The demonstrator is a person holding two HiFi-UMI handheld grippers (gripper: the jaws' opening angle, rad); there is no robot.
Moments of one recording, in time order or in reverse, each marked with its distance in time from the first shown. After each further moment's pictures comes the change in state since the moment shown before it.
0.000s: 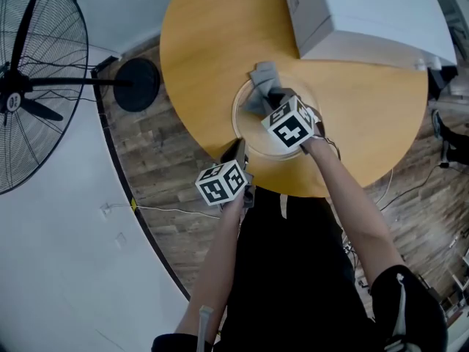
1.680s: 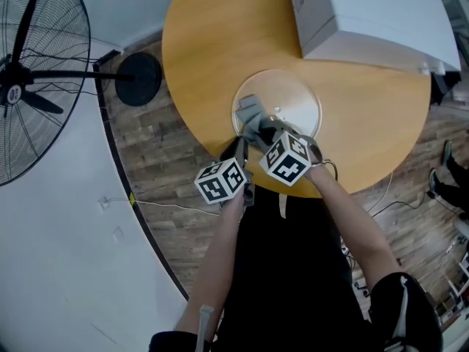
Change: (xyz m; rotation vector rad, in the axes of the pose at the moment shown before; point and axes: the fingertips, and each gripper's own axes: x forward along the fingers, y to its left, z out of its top) left arm -0.001 0.002 0.000 -0.029 -0.021 0.023; right arm -0.017 0.100 -0.040 -0.177 0.015 0.231
